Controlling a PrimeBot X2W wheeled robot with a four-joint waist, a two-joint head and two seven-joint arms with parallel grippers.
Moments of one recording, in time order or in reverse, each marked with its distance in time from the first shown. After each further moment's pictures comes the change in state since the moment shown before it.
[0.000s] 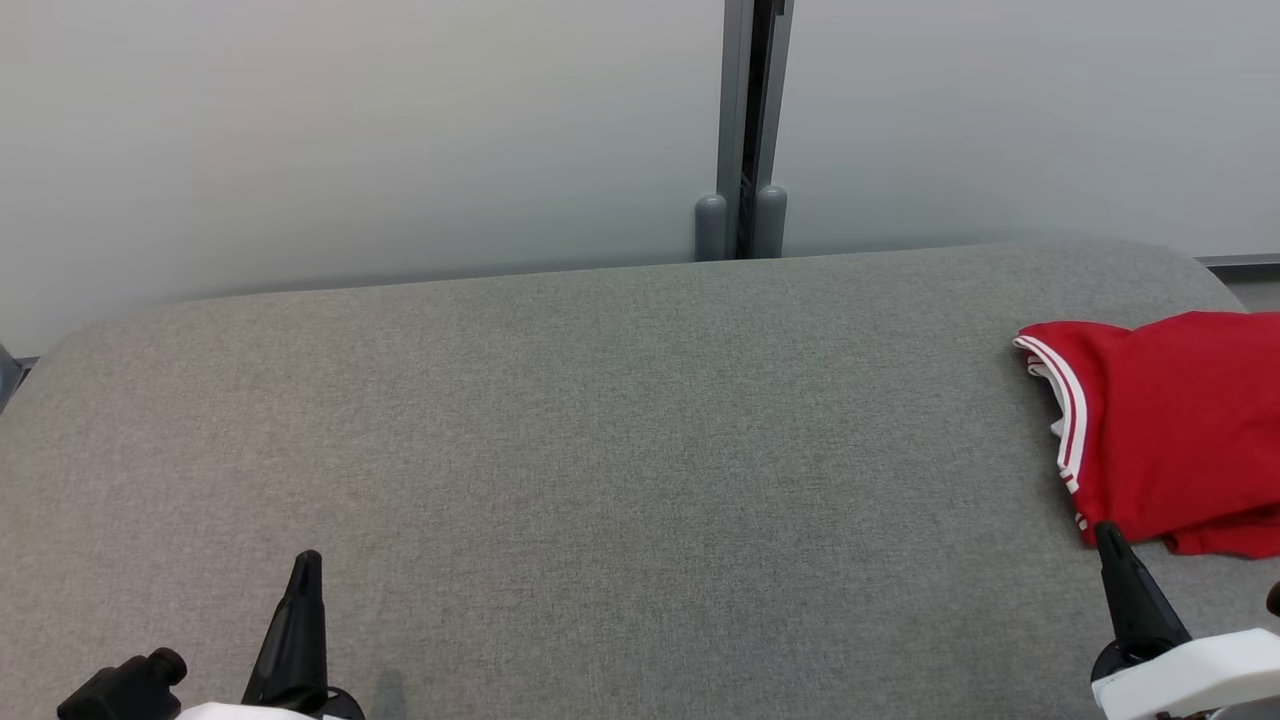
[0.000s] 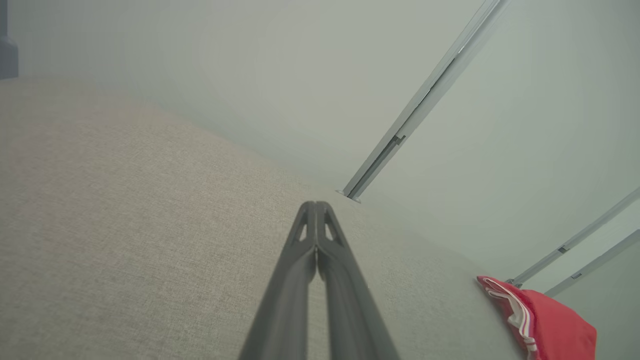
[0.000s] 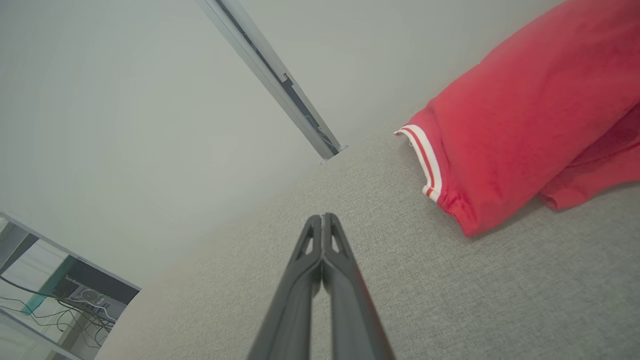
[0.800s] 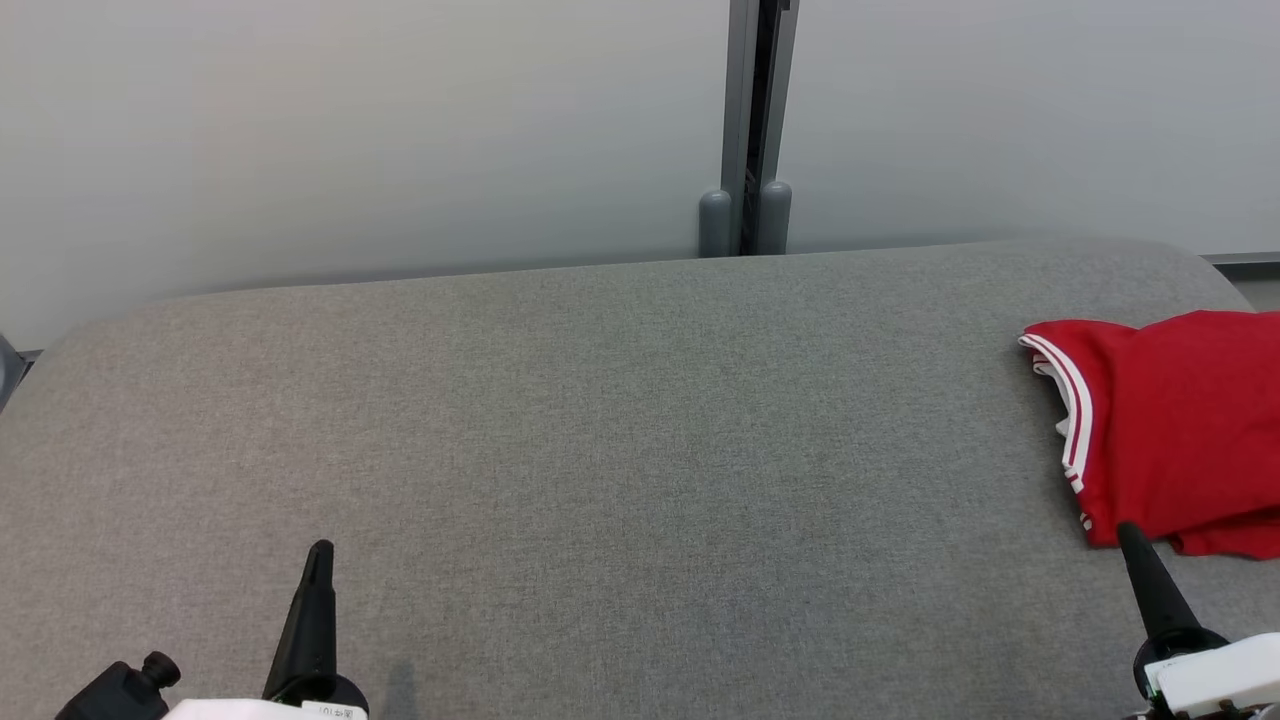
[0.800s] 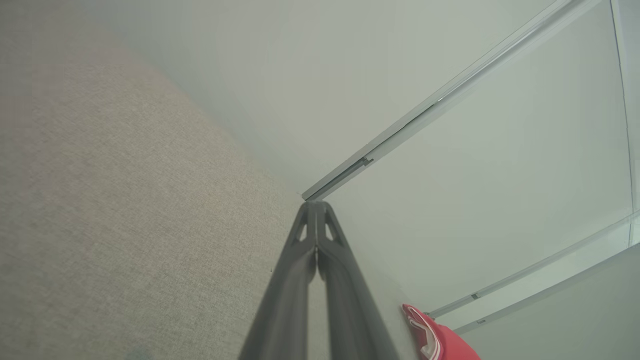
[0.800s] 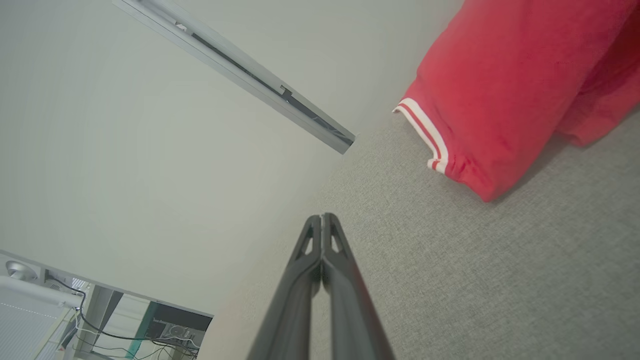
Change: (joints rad) left arm -0.017 -0.035 0.001 0.007 -0.299 -0.063 0.011; right arm -0.010 -0.004 -0.058 0.024 0.331 0.000 0.074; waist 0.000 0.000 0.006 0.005
